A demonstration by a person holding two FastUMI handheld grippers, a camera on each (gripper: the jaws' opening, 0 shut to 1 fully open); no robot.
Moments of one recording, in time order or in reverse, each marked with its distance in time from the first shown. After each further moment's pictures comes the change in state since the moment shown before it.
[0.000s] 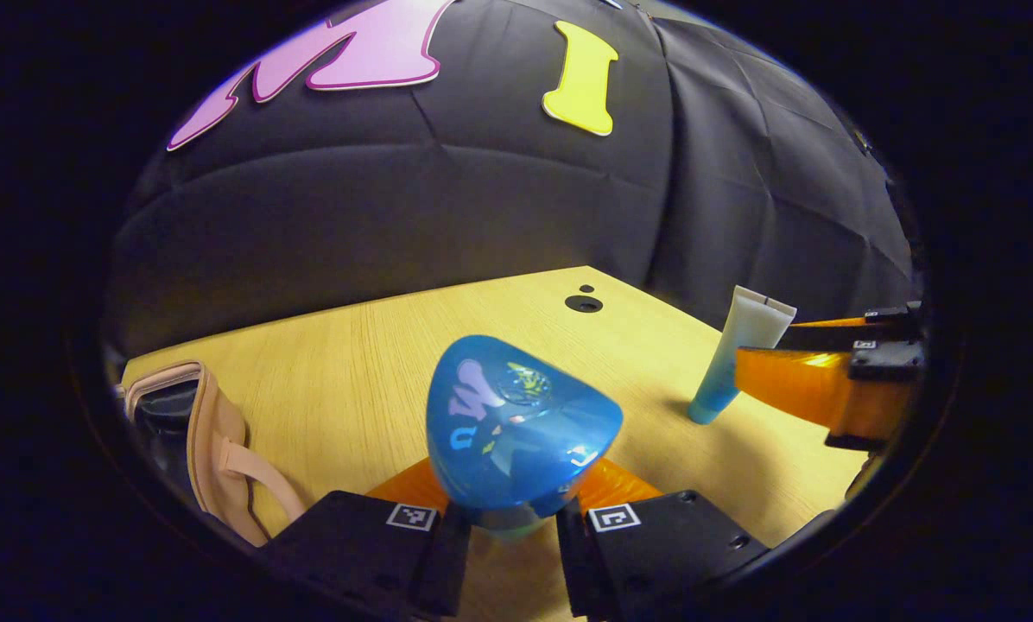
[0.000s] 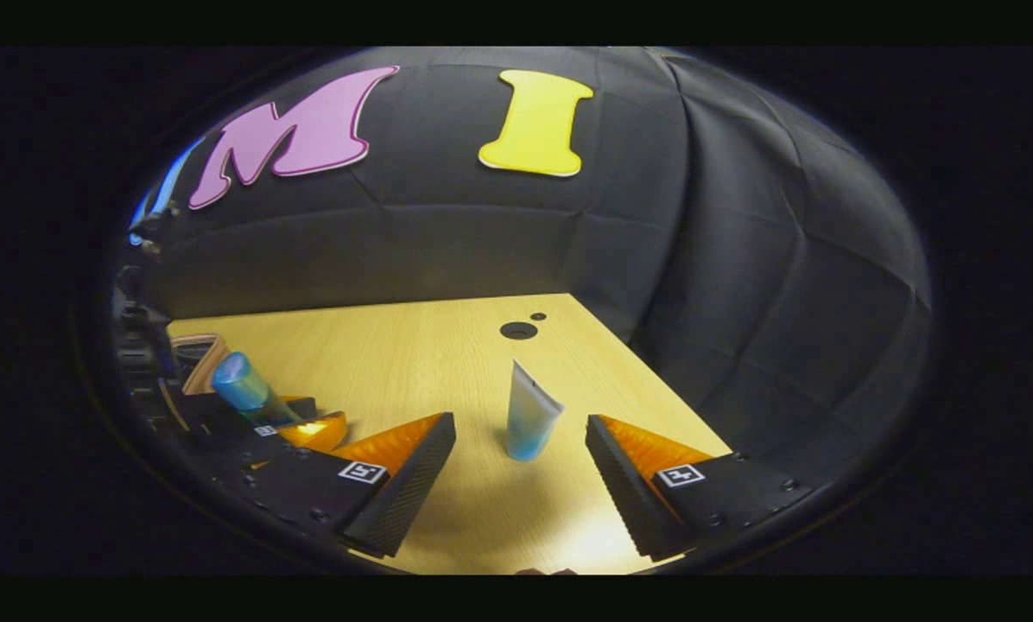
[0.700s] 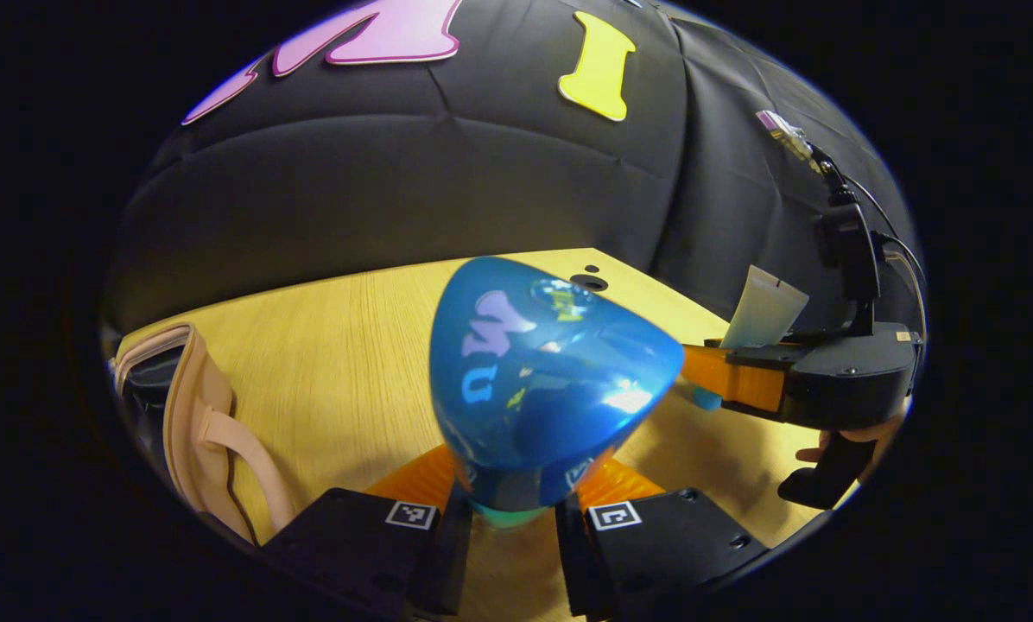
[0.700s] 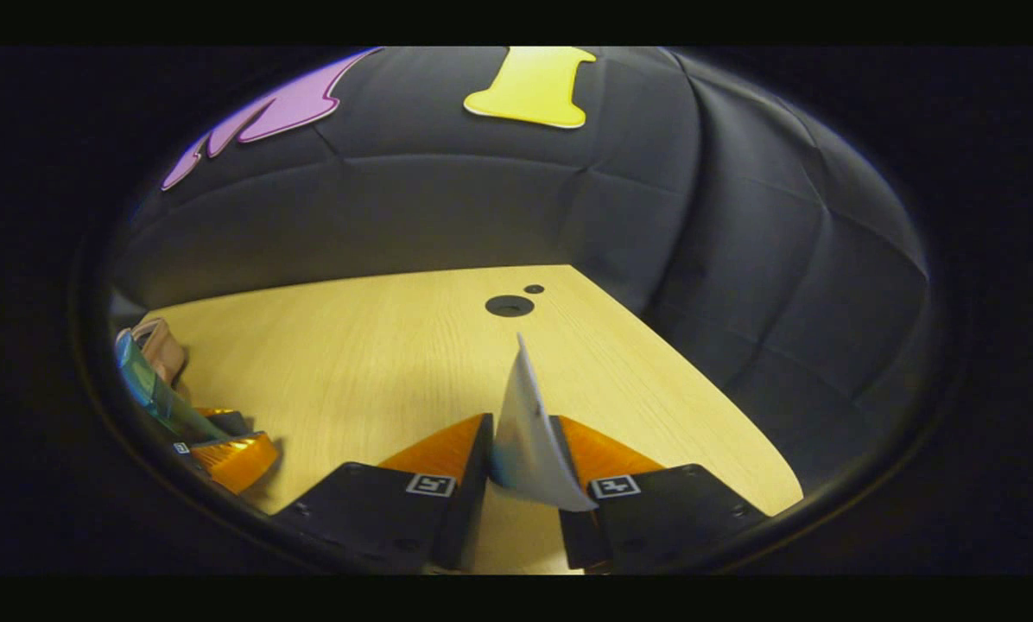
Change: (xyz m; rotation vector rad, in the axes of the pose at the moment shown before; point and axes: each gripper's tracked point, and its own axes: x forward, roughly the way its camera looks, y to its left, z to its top) left arm 0.004 0.002 -0.023 -0.056 0.055 0.000; right arm 0.072 -0.002 -0.027 0.000 0.046 -0.018
